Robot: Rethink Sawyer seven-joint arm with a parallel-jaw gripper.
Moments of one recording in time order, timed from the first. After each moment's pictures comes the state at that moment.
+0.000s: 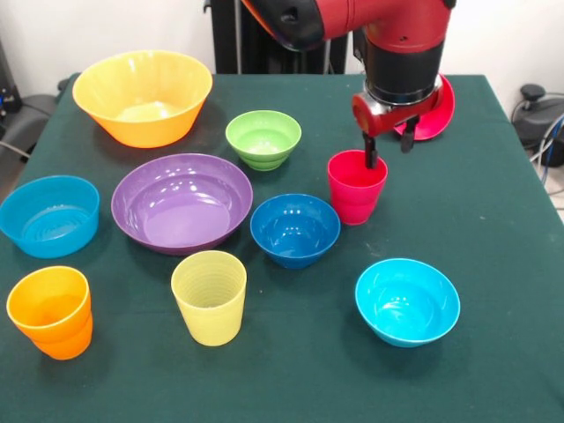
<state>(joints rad) -0.52 -0.48 0.69 1.64 -0.70 0.83 1.74</state>
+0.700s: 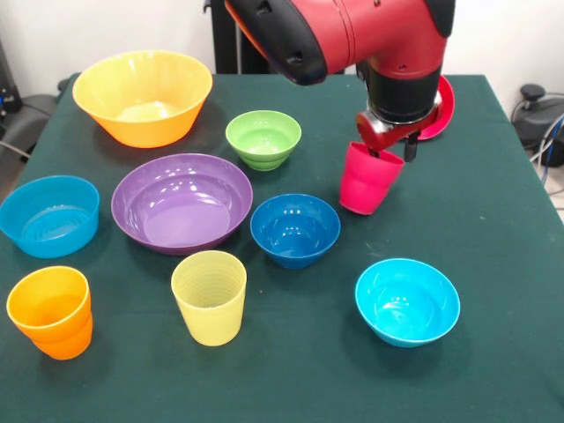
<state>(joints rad) -0.52 -0.40 0.69 1.62 -0.72 0.83 1.74</state>
